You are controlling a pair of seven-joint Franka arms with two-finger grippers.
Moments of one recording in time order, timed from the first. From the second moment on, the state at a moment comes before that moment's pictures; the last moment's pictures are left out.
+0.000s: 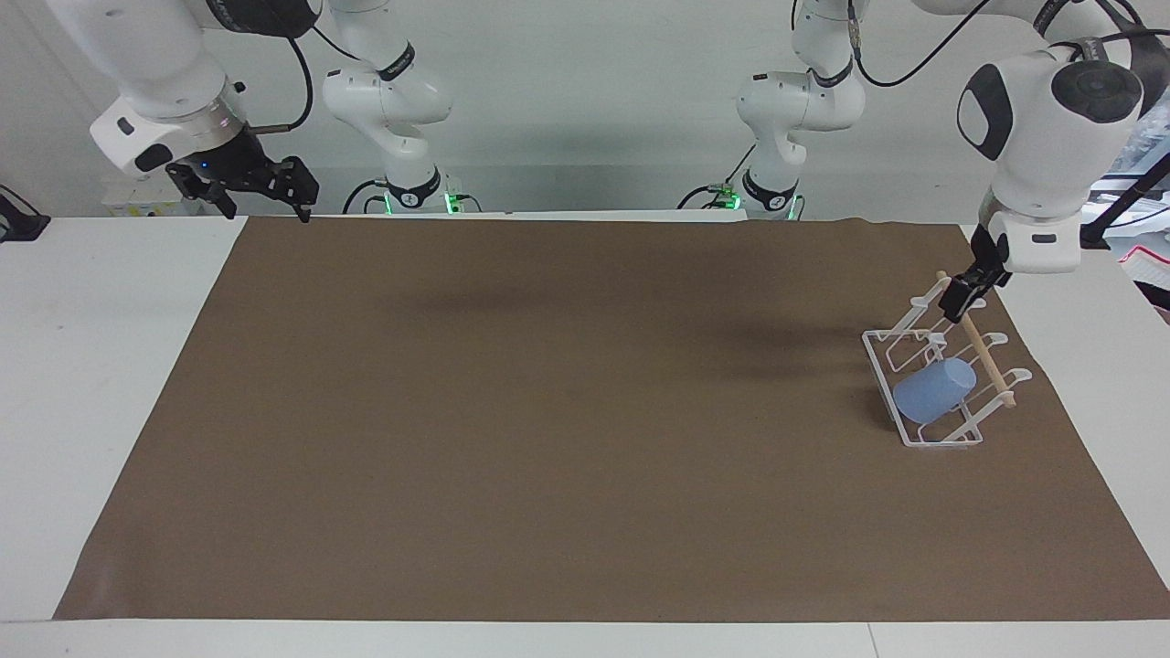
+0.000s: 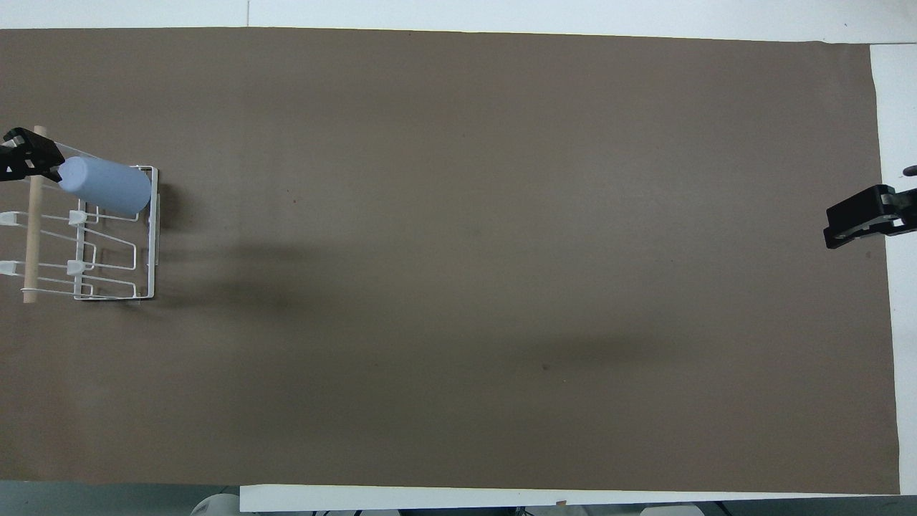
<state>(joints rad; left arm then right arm) -0.20 -0.03 0.15 -1.77 0.16 1.72 -0.38 -0.02 0.01 -0.01 -1.48 -0.07 1.29 -0.01</state>
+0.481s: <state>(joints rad) 0.00 -0.03 -0.04 -1.67 0.01 1.53 -0.01 -0.02 0.01 -0.01 -1.48 -0.07 1.29 -0.01</state>
